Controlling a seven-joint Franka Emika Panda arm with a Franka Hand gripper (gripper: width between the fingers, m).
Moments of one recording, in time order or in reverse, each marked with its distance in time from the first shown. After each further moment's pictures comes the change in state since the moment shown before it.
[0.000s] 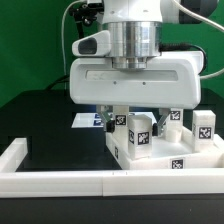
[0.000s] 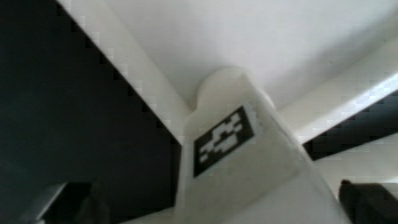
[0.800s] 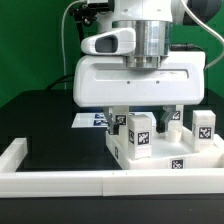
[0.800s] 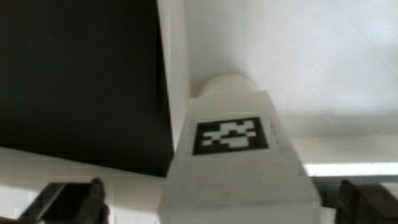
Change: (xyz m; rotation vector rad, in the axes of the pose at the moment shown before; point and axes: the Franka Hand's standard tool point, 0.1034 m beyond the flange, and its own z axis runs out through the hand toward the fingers) arm 0.000 -0.007 -0.001 -0.035 0.000 -0.492
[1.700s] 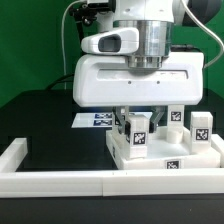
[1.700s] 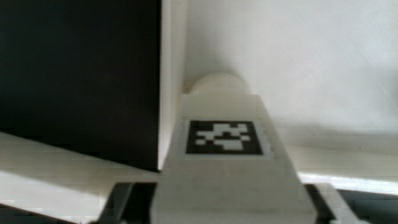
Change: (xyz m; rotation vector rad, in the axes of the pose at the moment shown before) arm 0.000 0.001 0.000 -0.016 -0.005 -0.059
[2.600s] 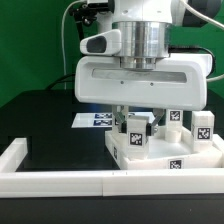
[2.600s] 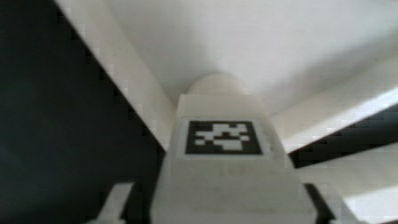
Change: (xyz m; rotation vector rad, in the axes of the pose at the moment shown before) arm -0.001 -0.001 0.002 0.021 0.002 0.673
